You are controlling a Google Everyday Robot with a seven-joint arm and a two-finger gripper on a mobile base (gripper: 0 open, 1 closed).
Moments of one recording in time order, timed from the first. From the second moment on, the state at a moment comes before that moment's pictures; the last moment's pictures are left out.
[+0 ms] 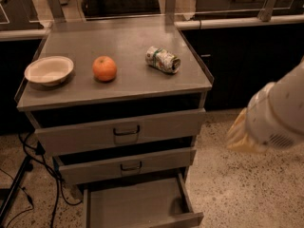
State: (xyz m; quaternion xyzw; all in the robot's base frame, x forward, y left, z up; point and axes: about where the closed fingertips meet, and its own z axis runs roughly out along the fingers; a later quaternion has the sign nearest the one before) arm 0.394 -0.182 0.881 -0.60 0.78 -0.02 0.18
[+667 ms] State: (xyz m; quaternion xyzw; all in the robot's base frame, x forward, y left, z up) arm 0.344 -0.152 0.710 -0.59 0.80 0.05 0.09
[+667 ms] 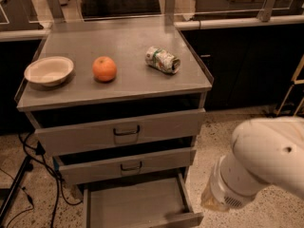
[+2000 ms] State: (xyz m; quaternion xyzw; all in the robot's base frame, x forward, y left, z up) arm 0.278 -0.128 0.604 -0.53 0.84 0.10 0.06
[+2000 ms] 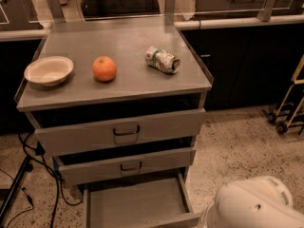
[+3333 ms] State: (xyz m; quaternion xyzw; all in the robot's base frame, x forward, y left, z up) arm 0.283 -0.084 0.453 -0.49 0.86 0.12 0.01
